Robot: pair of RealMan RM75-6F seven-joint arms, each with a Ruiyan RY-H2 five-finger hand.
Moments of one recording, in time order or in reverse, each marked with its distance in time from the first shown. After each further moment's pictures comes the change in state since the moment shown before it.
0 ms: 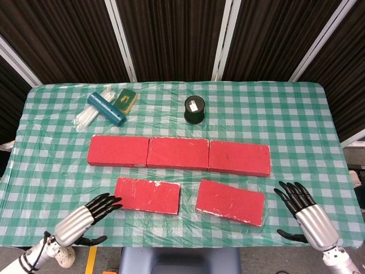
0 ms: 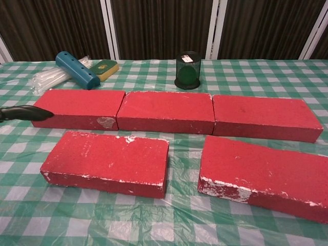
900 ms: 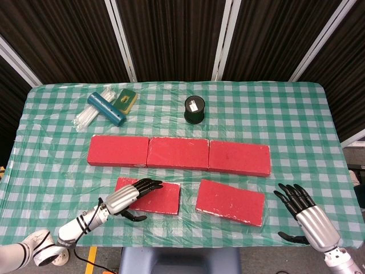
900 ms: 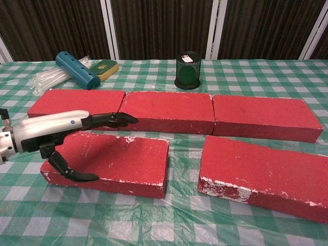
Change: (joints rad) left arm -0.279 -0.294 -0.102 0.199 -0.198 -0.315 -0.208; right arm 0.011 0.011 -0.010 0.016 0.001 -0.029 0.037
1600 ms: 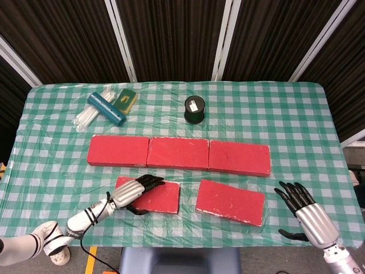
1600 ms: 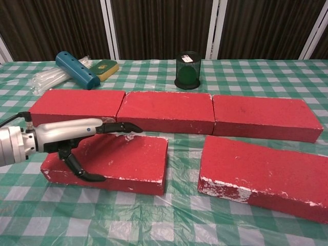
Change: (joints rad) left arm -0.071 -0.055 0.017 0.092 -0.079 -0.086 0.079; right arm 0.007 0.000 0.009 -0.011 0.032 -0.031 -0.018
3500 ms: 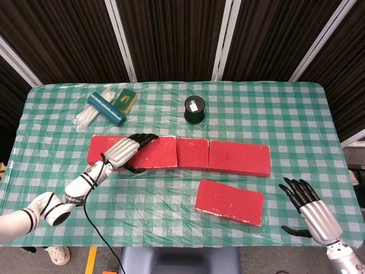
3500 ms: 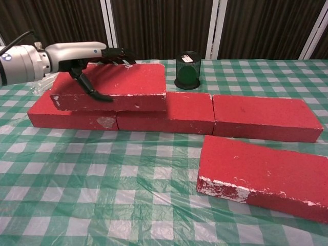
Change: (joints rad) left arm -0.168 0.149 -0.211 -0.053 -0.246 -0.186 0.153; right arm 0.006 0.015 0.018 -0.010 0.047 -0.018 0.015
